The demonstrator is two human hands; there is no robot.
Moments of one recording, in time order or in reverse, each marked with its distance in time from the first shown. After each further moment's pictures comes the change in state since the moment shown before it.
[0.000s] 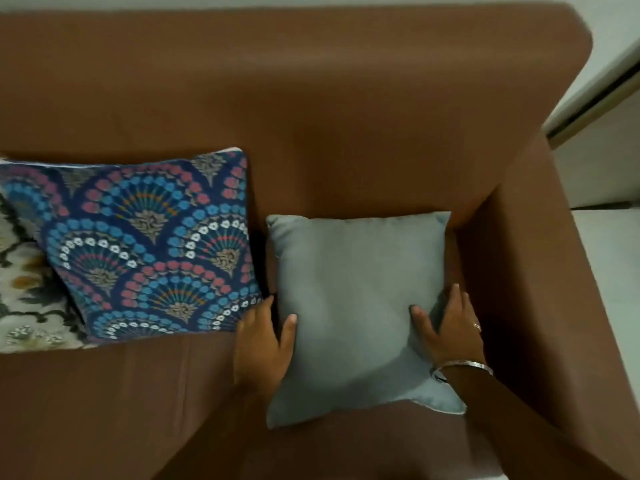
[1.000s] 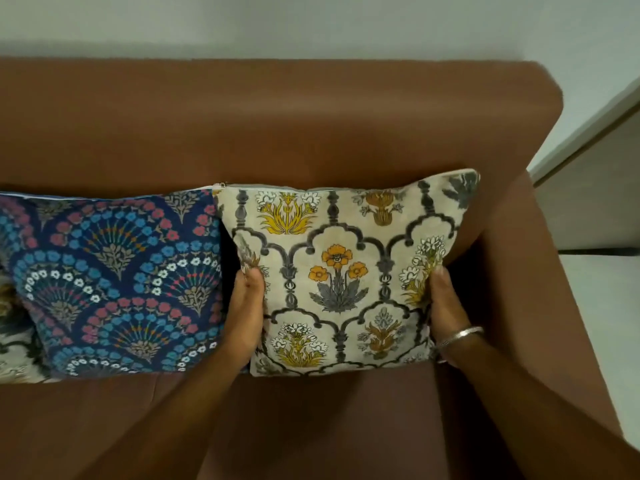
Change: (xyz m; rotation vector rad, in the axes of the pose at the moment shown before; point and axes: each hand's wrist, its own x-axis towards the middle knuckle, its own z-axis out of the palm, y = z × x) left_hand 0.072 0.095 -0.023 -0.761 -0.003 -0.139; right_hand 0.095 -0.043 -0.061 0.978 -0.256 -0.075
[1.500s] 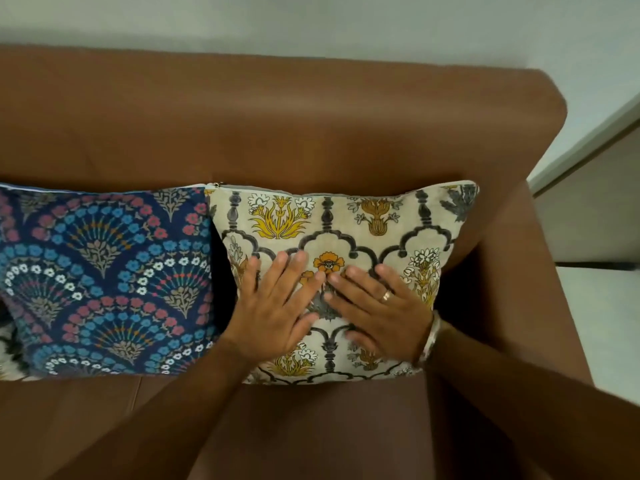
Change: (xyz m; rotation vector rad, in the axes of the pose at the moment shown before) left_hand 0.012 -0.008 0.024 1.245 0.181 1.335; right_hand 0.016 0.000 0.028 -1.585 -0.145 -1.643
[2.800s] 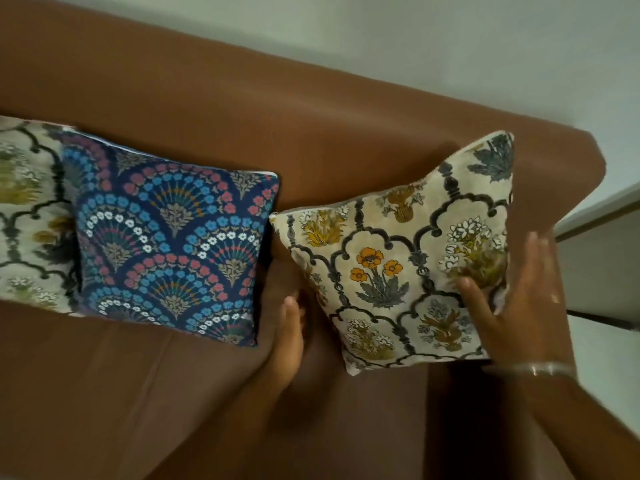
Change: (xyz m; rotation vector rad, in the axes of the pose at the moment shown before) left_hand -0.038 0.065 -0.003 -1.617 -0.094 -1.639; right_hand 0.007 0.034 -0.145 0.456 -0.140 1.145
